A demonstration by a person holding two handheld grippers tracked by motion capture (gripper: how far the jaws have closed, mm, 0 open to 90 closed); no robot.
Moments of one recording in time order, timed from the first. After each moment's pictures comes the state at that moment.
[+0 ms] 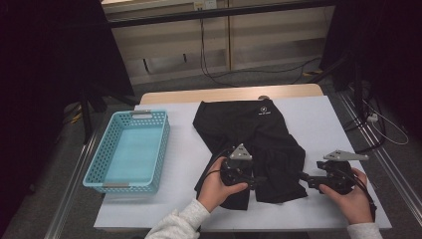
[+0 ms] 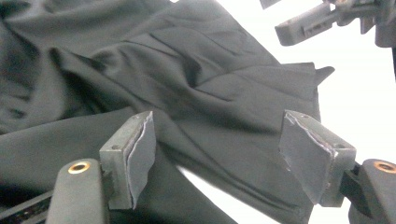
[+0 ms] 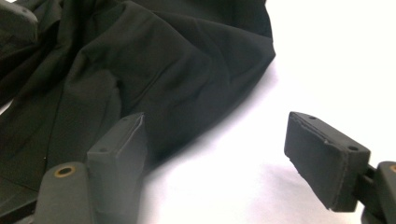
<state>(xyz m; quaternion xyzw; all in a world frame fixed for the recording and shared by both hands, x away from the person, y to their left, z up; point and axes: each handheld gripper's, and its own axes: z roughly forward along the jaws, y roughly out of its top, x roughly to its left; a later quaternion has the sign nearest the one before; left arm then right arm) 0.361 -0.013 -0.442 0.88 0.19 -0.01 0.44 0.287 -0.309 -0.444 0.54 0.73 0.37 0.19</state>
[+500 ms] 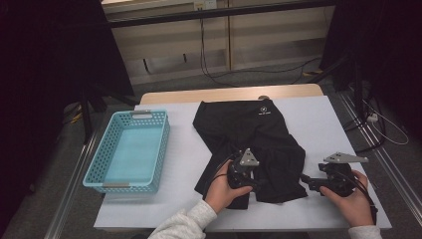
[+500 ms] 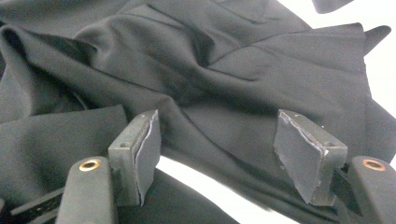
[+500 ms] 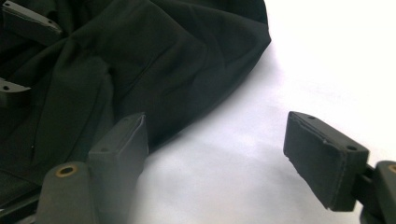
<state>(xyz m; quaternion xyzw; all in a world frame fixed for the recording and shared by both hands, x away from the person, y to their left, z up) 0.361 -0.027 -0.461 0.90 0.17 0.03 0.41 0.283 -0.310 -0.447 0.54 0.74 0.35 0.20</state>
